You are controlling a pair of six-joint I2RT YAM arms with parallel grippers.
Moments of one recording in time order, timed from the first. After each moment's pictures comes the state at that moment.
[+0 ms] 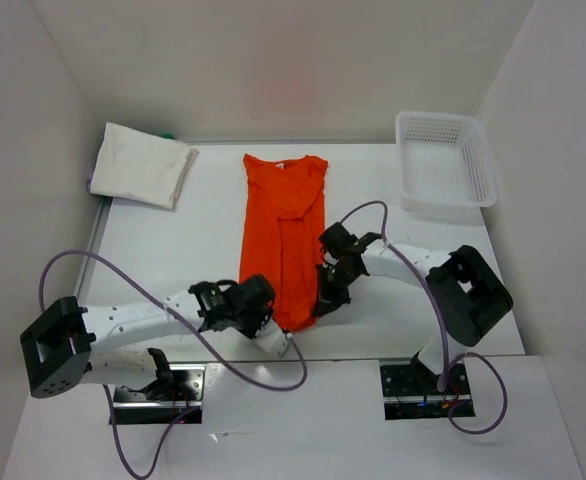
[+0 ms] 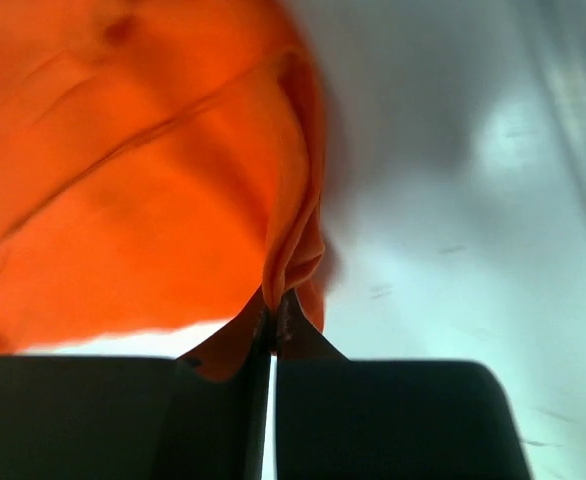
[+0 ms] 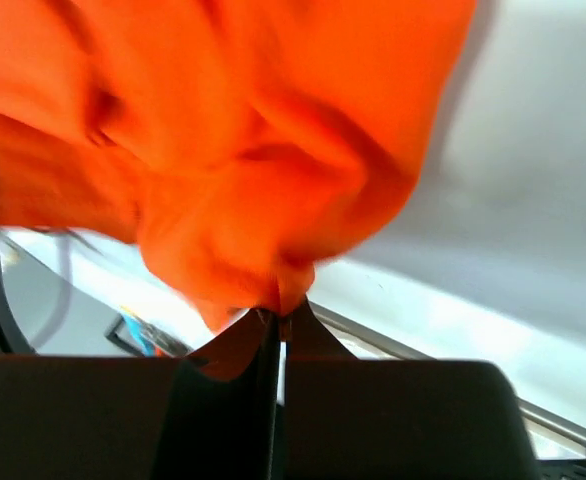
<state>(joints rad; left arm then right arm) -1.07 1.25 0.66 -0.58 -0.04 1.12 0.68 1.62 0.85 -0.59 -0.46 0.75</state>
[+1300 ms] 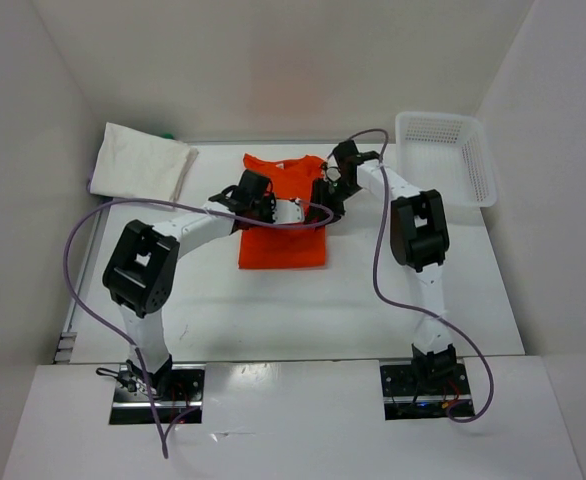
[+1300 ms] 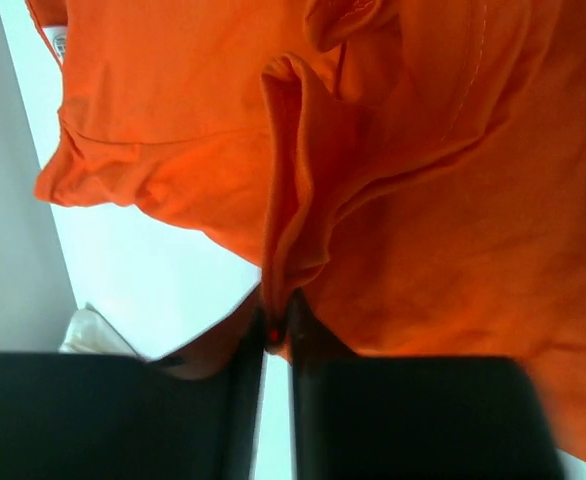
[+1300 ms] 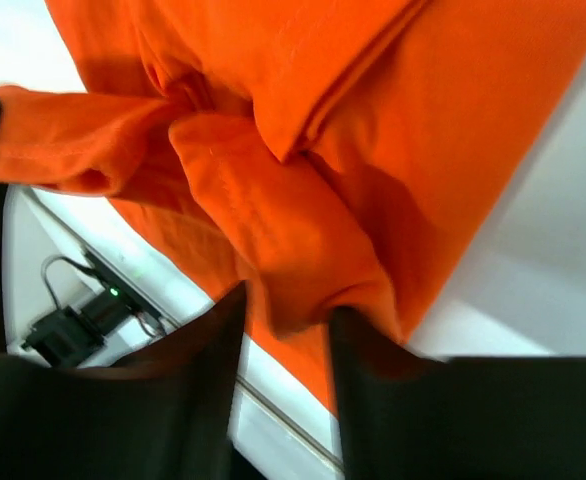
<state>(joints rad) -0.49 1.88 1.31 -0.28 0.00 1.05 0.30 2.30 1.89 -0.88 -0.61 0.37</state>
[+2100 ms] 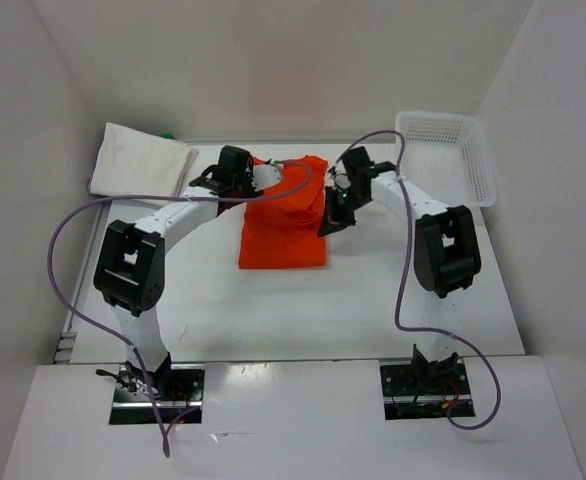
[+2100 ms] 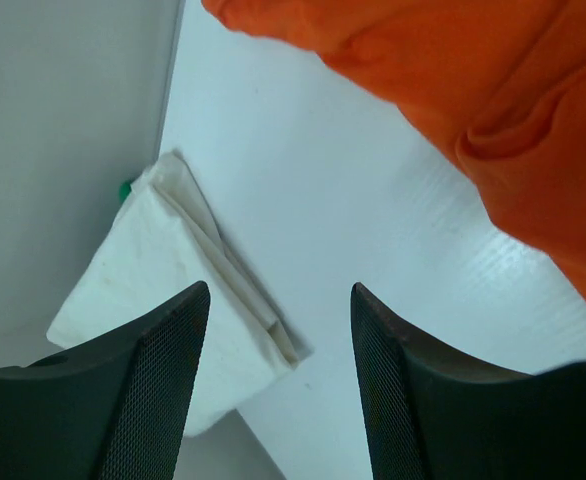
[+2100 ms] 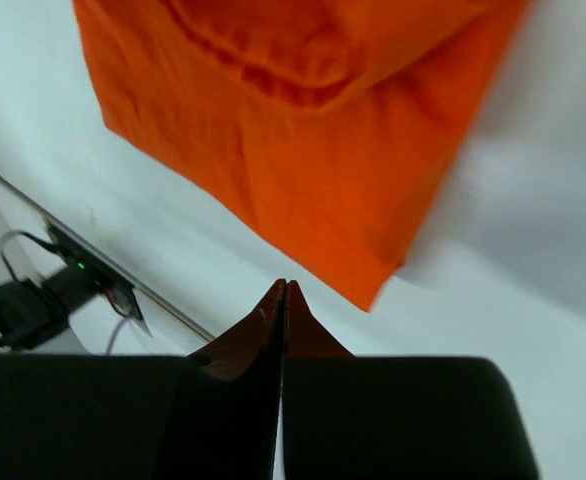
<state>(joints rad) -0.38 1.88 1.45 -0.26 -0.23 0.91 0.29 1.96 1.57 -0.79 -0.53 0.37</state>
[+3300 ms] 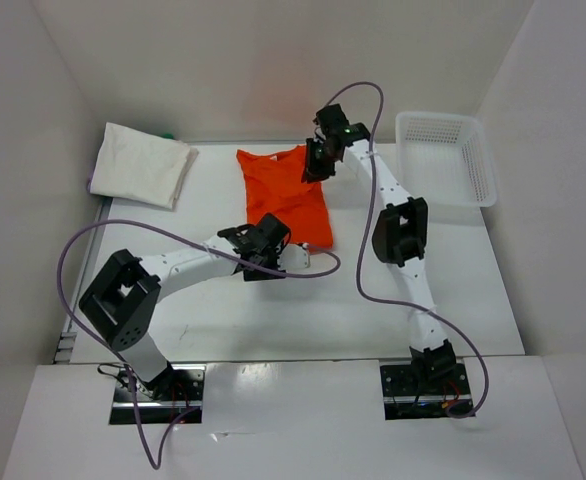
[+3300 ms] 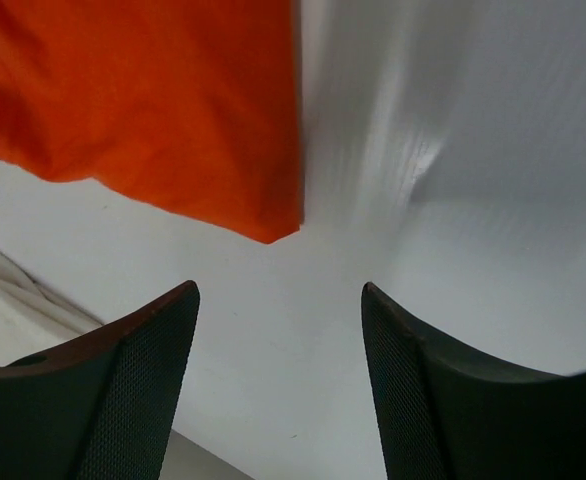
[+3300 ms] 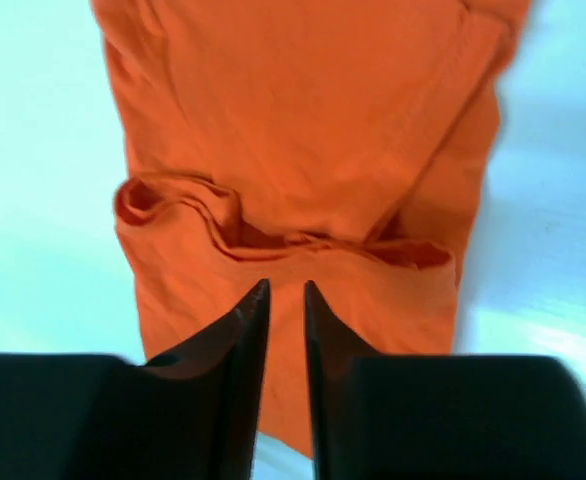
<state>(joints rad) -0.73 1.65 1.09 -0.51 -0.23 0.78 0.37 2.54 2.58 -0.98 -0.24 0.41</state>
